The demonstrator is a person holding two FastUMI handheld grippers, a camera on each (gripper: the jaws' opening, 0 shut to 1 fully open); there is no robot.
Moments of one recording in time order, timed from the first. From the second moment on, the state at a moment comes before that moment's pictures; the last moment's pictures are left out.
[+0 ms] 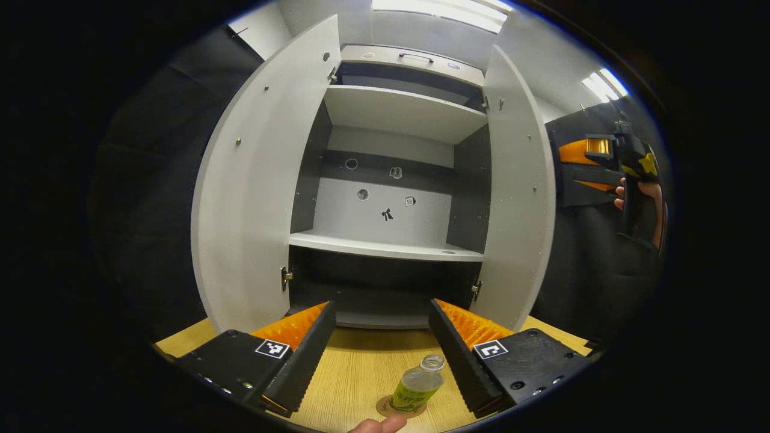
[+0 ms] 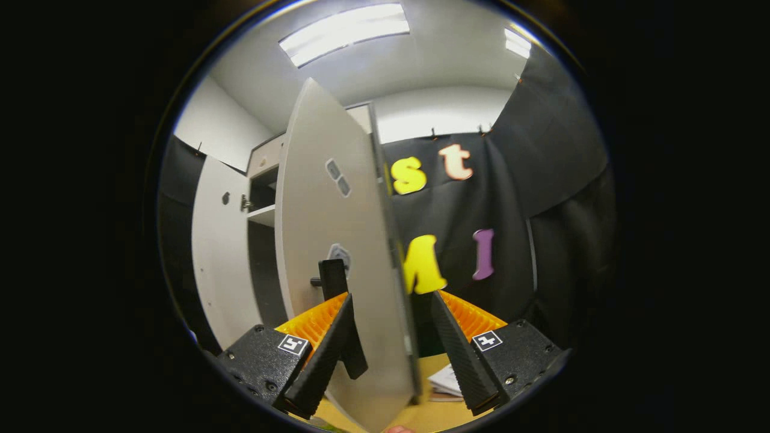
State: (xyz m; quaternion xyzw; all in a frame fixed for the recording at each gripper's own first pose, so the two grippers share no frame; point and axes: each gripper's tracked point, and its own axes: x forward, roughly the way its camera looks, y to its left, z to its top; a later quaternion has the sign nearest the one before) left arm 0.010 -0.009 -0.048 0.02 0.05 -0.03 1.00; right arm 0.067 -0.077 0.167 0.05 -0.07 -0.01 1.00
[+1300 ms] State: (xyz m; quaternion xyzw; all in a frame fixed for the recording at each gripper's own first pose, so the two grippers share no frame) left arm 0.017 -0.027 -0.045 0.01 0.05 -0.05 1.00; right arm 0.024 -0.038 0.024 -0.01 -0.05 -0.03 1.00
